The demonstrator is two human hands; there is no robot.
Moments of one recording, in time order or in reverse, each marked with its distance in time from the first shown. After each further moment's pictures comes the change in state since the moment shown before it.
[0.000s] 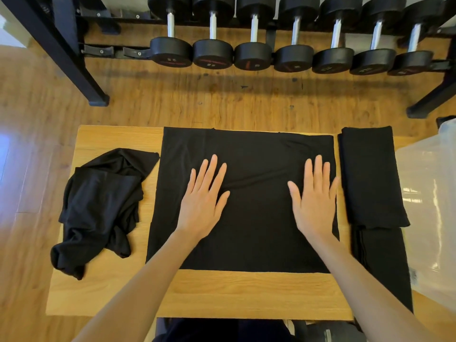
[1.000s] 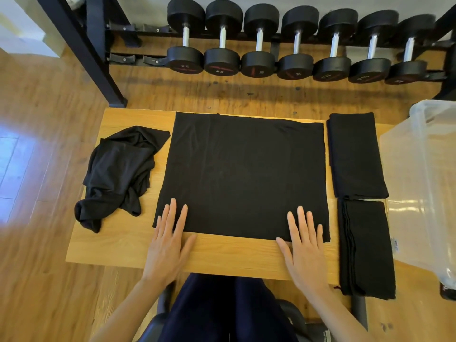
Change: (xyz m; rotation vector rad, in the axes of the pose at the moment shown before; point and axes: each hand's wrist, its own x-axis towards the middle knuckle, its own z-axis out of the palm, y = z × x) left_hand -0.185 -0.014 0.021 -0.110 -0.051 -0.204; right_hand -0.170 0.043 0.018 0.079 -0.149 -0.181
